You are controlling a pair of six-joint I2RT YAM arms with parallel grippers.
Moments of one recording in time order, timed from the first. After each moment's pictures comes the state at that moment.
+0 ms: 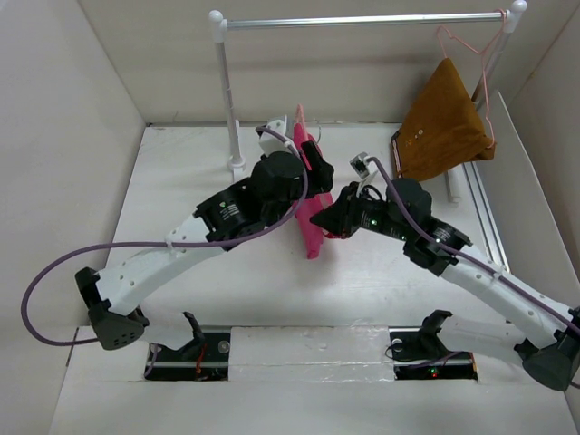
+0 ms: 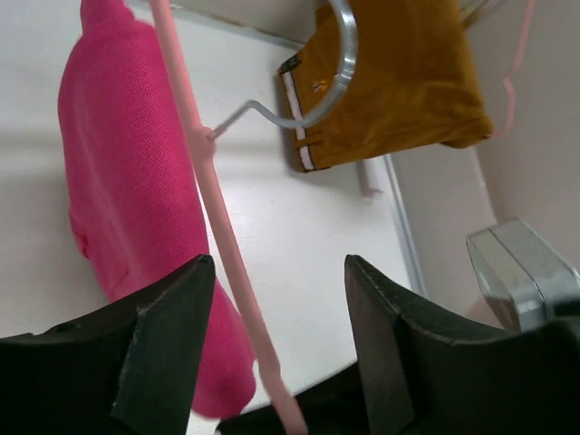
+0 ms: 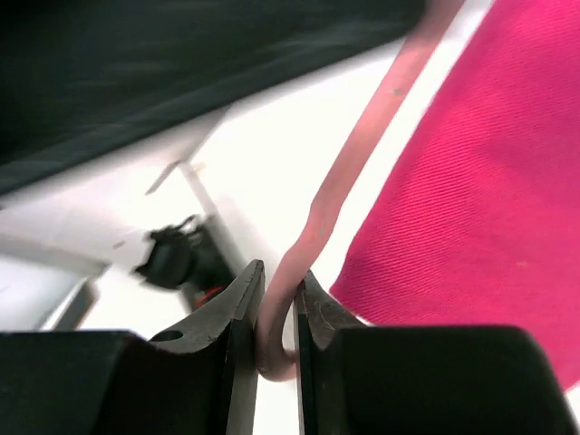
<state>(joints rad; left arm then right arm) -1.03 1.36 1.53 -0.52 -0.56 -0.78 0.78 1.03 0.97 -0.09 -0.30 0.55</state>
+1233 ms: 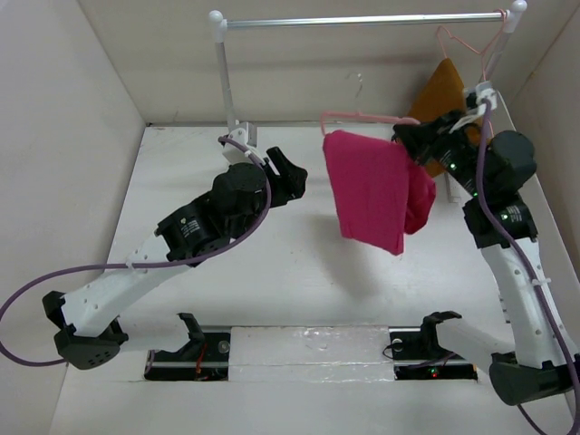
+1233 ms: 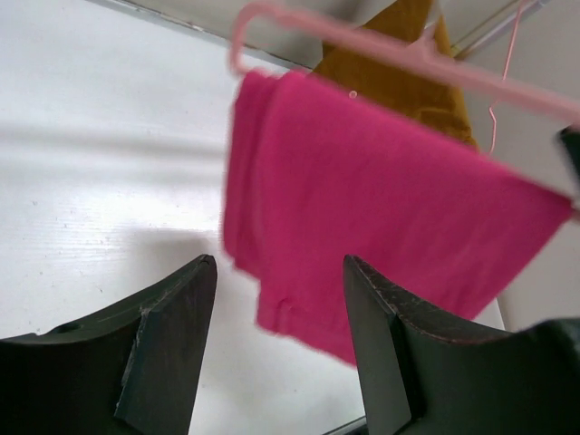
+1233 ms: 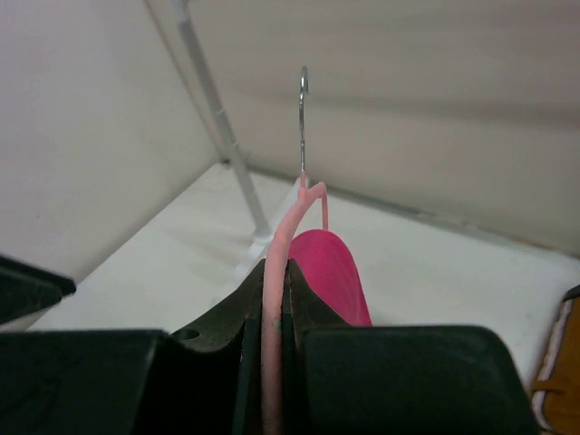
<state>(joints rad) -1.01 1.16 1.44 -0.56 -0.58 -0.81 0.22 1.01 1.30 -0.14 -0.37 0.29</state>
